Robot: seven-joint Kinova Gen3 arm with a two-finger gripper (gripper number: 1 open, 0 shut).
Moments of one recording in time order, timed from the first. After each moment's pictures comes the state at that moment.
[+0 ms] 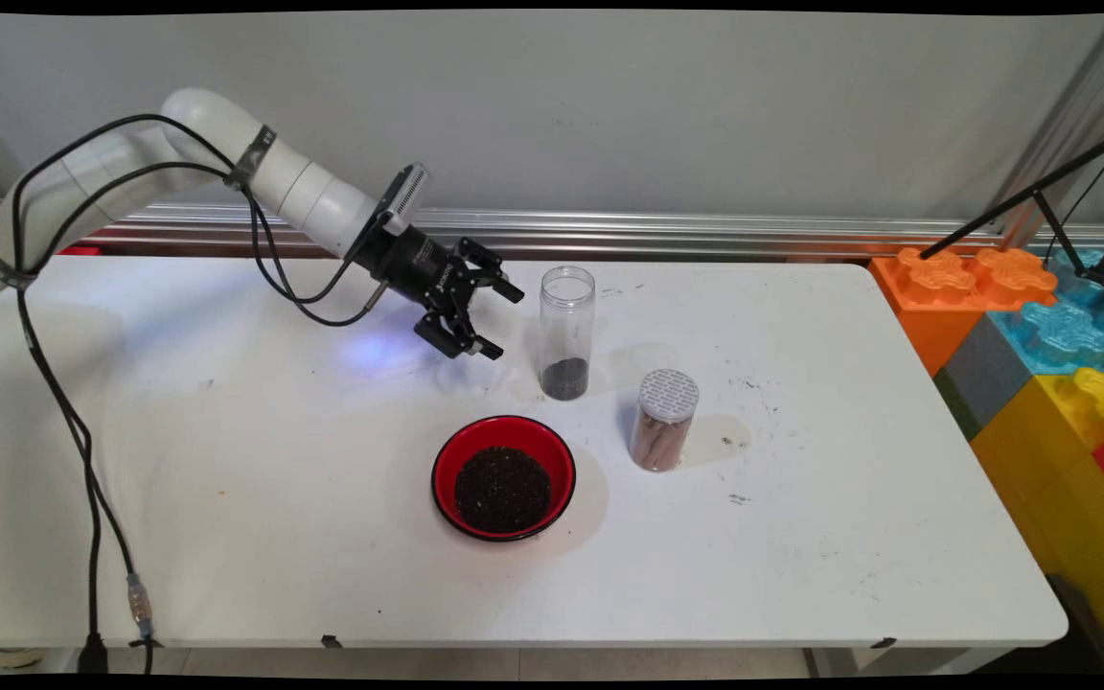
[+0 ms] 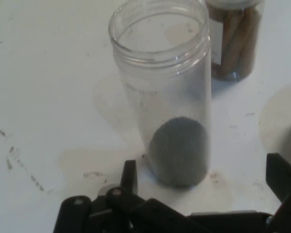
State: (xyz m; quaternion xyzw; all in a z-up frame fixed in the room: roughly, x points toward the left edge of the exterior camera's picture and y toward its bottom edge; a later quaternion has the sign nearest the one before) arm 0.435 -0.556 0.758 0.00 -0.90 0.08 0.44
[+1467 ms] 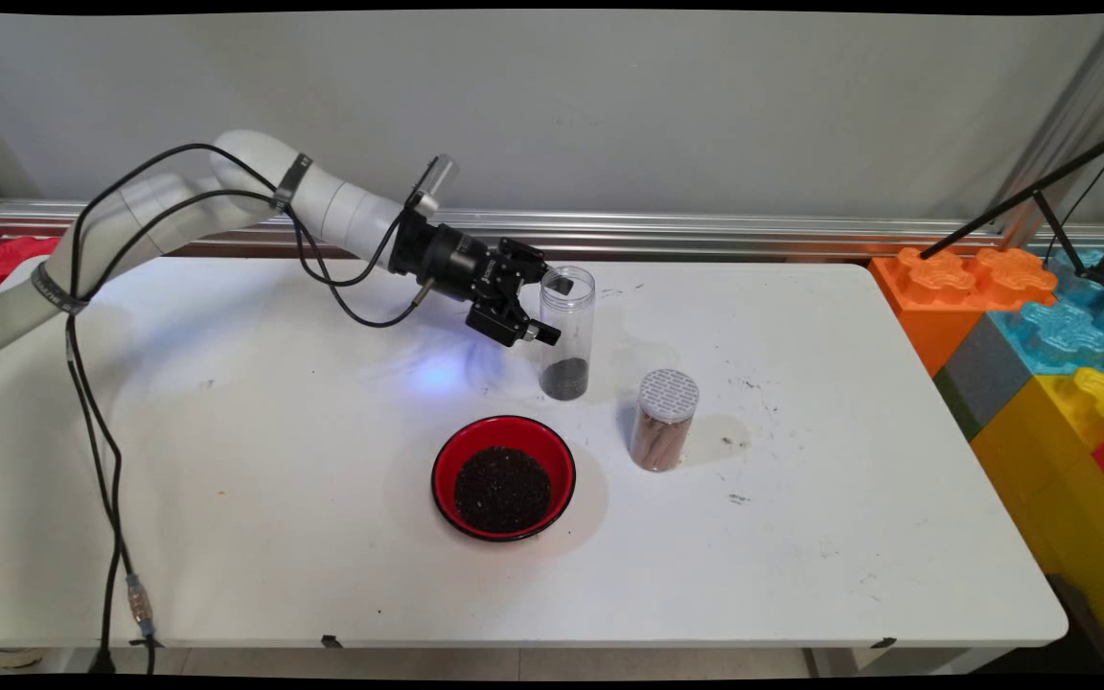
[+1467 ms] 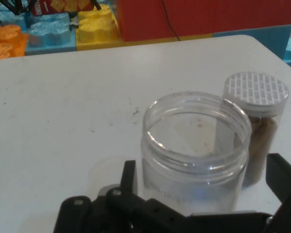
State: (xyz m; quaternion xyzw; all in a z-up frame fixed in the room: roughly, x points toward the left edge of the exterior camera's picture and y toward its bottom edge) arm 0.405 -0.573 0.728 0.06 -0.83 0.04 0.56
